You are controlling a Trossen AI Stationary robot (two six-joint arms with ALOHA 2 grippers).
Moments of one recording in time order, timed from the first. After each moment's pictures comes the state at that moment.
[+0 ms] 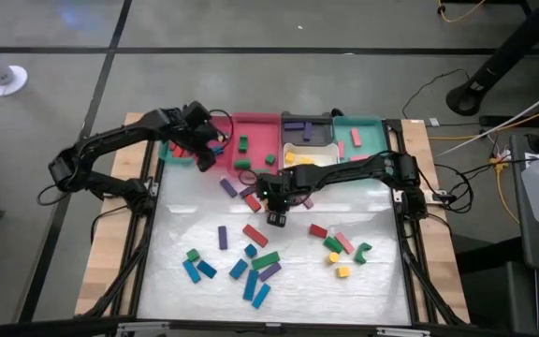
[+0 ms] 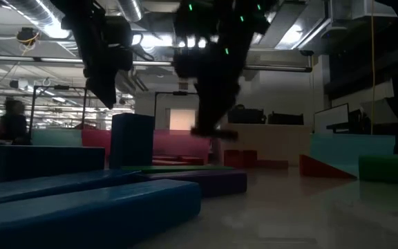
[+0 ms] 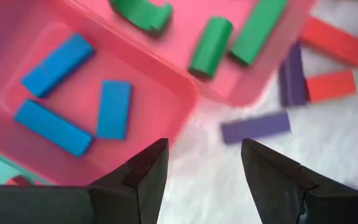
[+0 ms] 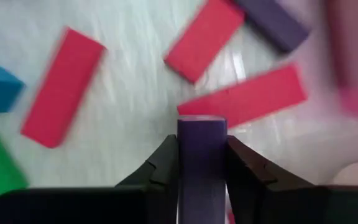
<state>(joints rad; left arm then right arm) 0.67 1.26 0.98 -0.89 0.13 0.10 0.00 2.04 1.60 -0.75 -0.02 0.19</state>
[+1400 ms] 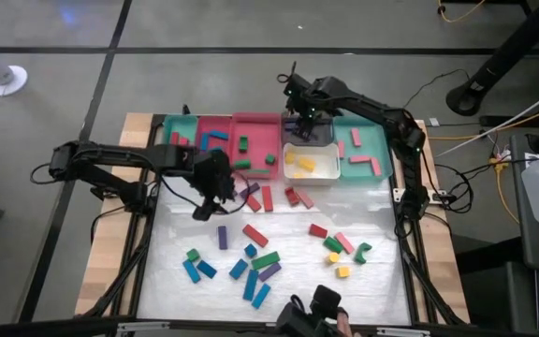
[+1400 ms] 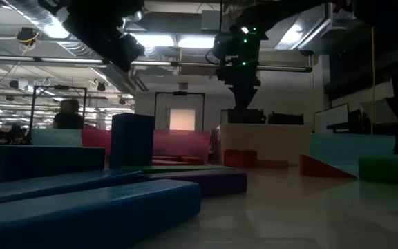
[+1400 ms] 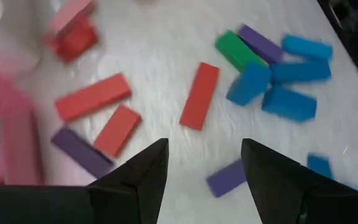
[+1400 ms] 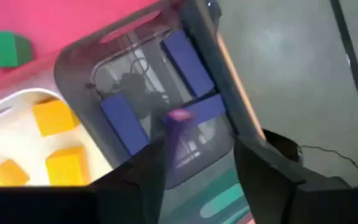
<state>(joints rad) 0.07 1.26 0.99 -0.72 0.30 0.31 -0.58 2.05 1.95 -1.17 0.19 -0.16</state>
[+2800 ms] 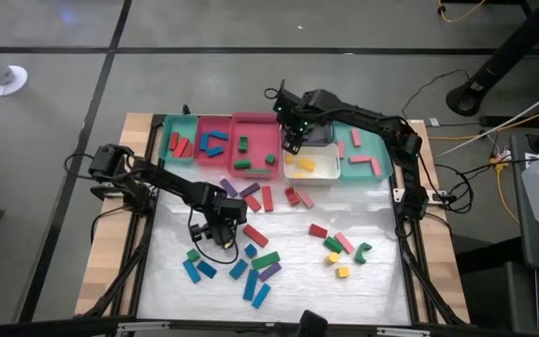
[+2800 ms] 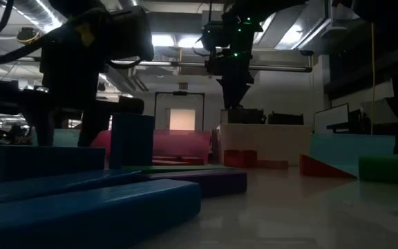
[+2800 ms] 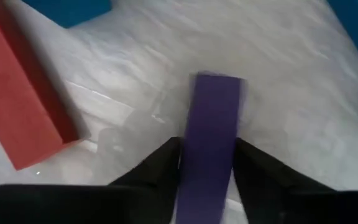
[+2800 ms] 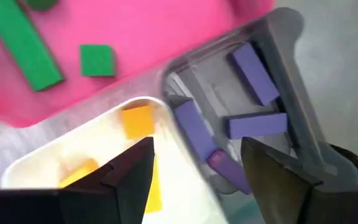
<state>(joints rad) -0.14 1.68 0.86 -0.58 0.24 1.00 -0.44 2.05 1.95 -1.18 0.14 -0.02</state>
